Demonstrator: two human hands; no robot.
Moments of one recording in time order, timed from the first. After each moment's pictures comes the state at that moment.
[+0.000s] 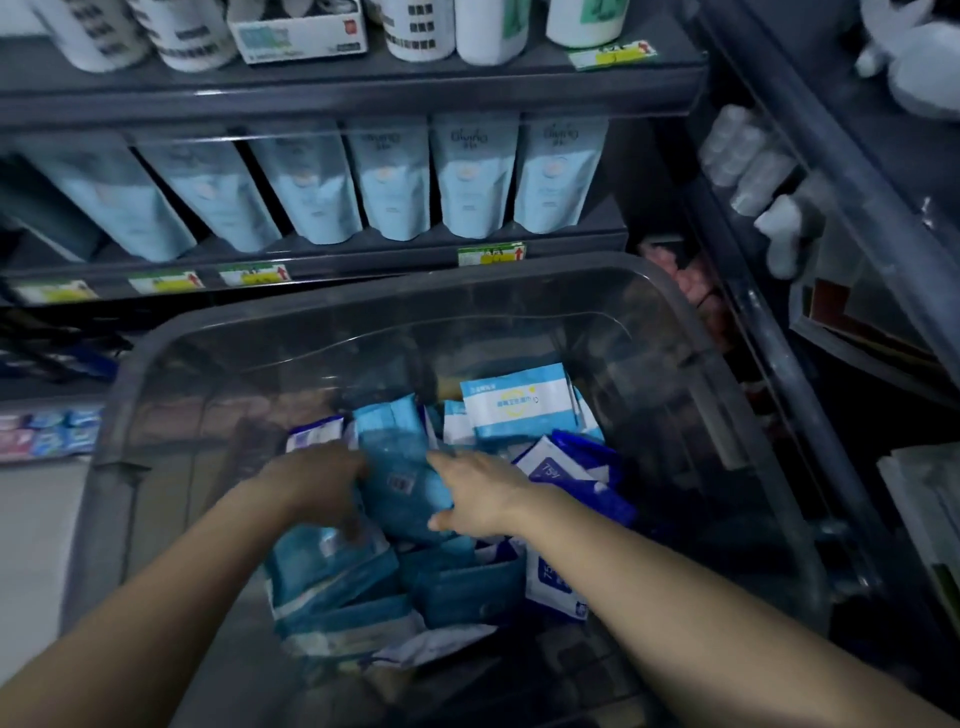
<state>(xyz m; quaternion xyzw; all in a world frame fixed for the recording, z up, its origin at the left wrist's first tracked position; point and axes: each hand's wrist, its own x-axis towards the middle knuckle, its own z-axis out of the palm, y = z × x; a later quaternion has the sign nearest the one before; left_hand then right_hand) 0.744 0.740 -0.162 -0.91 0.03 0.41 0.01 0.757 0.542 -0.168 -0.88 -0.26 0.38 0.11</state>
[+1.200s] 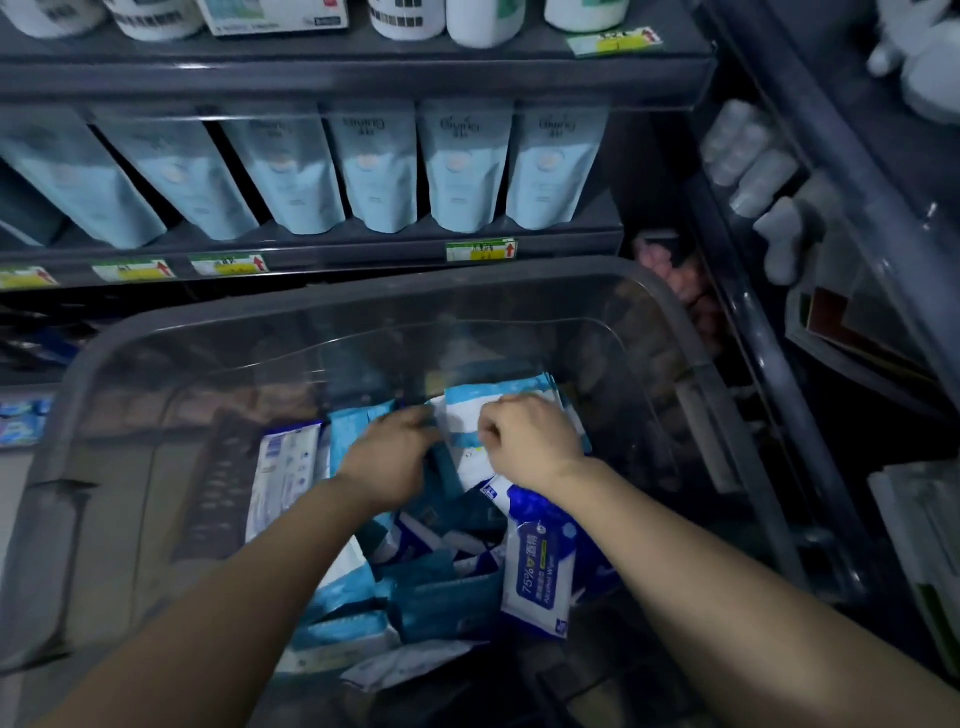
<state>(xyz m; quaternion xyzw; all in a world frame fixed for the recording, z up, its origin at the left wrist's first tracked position) 0.771 0.673 -0.201 -0.96 0.12 0.19 -0.16 0.805 0.493 -0.175 -0.96 -0.19 0.18 0.10</state>
